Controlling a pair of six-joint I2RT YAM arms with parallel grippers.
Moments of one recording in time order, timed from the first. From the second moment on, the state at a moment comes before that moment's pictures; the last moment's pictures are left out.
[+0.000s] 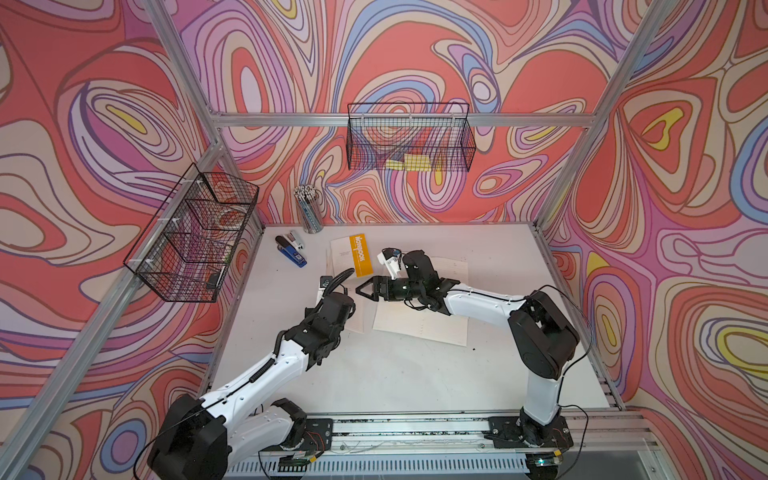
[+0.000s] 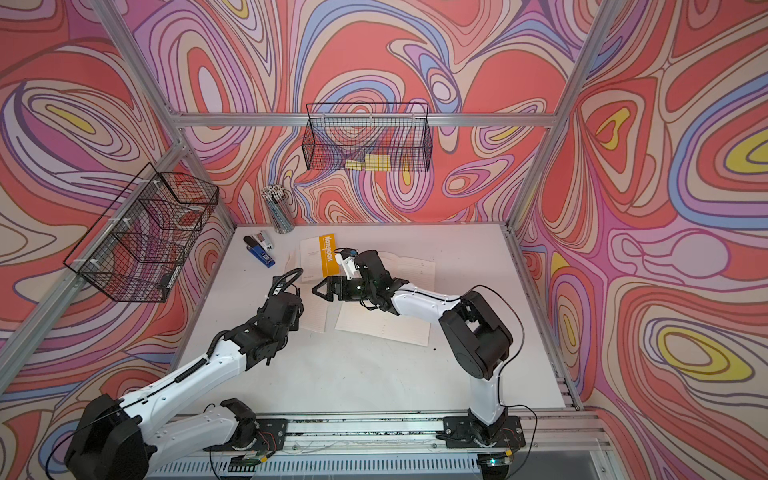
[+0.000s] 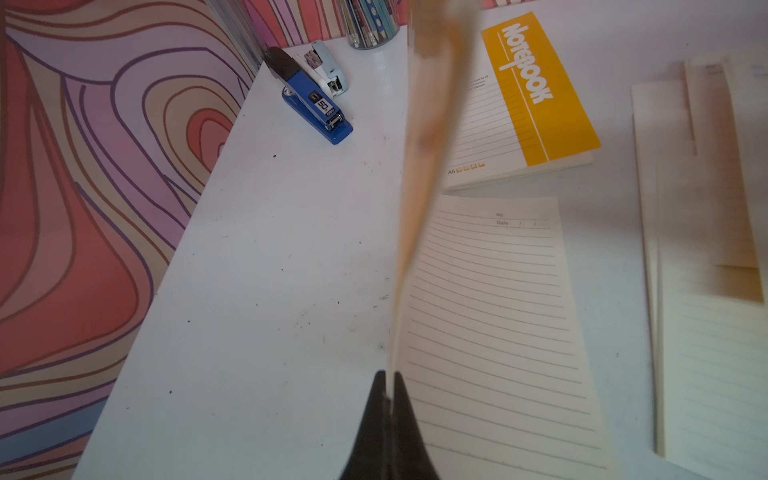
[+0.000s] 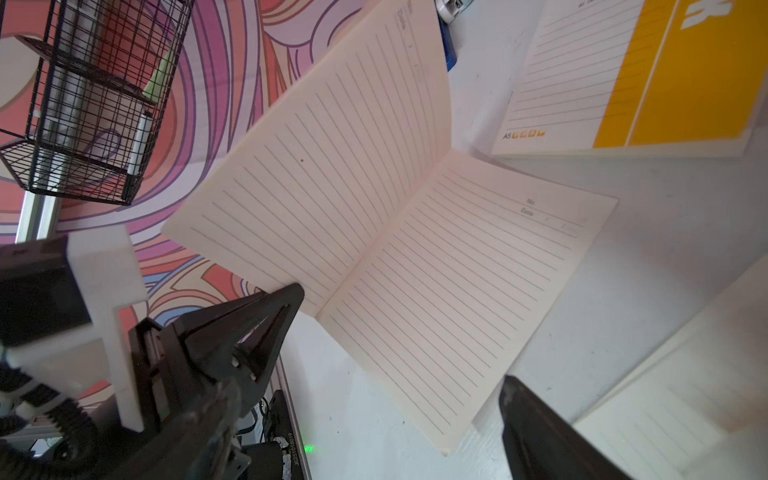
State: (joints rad) left arm -0.58 1.13 0.64 -0.35 -0.72 -0.31; right arm 0.69 1.90 1.27 0.16 -0.57 0.68
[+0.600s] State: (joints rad) left arm -0.74 1.37 0.71 -0.28 -0.89 -0.12; right arm 0.60 1.93 1.34 0.16 -0.60 0.69
